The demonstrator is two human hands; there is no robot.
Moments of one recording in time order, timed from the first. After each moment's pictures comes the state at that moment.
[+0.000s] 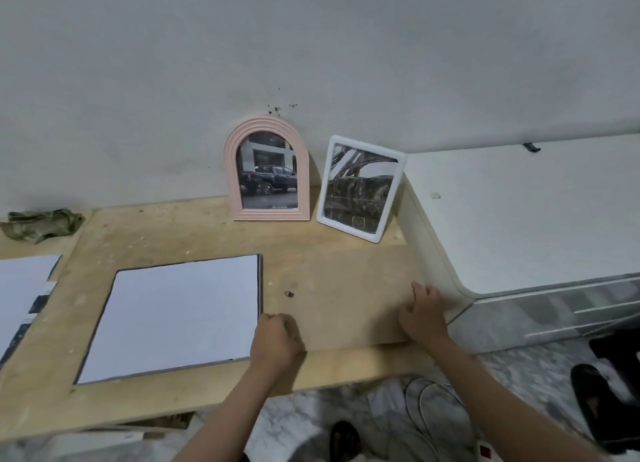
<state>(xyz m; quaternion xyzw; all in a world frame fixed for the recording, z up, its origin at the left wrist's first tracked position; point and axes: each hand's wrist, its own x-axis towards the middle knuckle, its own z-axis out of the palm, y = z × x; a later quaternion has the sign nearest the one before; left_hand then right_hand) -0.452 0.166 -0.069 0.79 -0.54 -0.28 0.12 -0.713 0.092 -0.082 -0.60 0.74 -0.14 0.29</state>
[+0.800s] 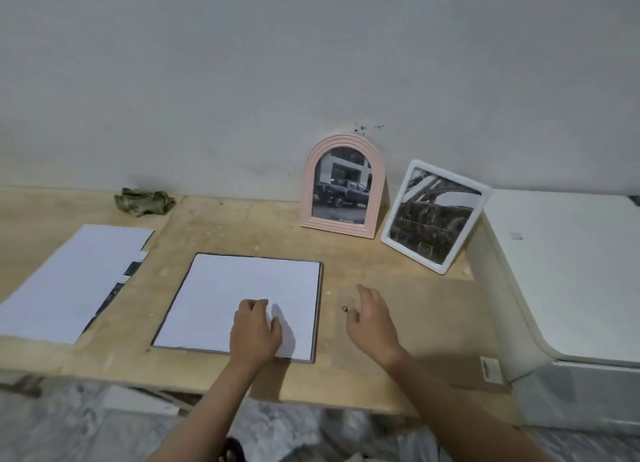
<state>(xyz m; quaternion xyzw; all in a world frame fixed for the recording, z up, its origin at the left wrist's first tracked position) -0.352 0.196 -0.065 0.84 -0.47 -0.15 0.23 -0.554 0.099 -0.077 -0.77 0.56 -0.14 0.29</state>
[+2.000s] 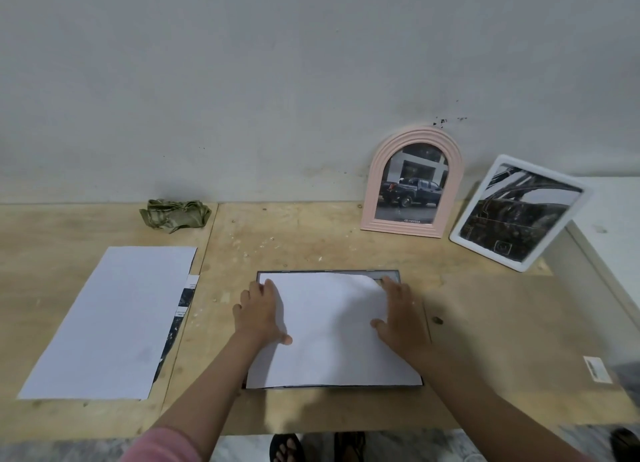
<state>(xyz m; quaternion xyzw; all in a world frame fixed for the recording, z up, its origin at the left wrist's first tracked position) -0.134 0.157 -0.066 0.80 -0.56 -0.18 -0.09 -0.395 0.102 -0.083 -0.76 0.59 -0.12 0.22</state>
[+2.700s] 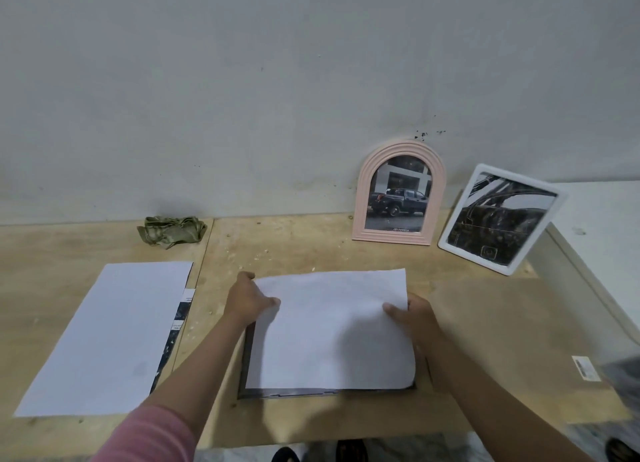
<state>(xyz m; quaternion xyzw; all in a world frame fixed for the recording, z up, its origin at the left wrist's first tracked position) -0.114 0.127 -0.039 0.82 -0.38 -0.34 0.24 -0.430 0.086 -0.064 -0.47 0.60 -0.31 0.57</state>
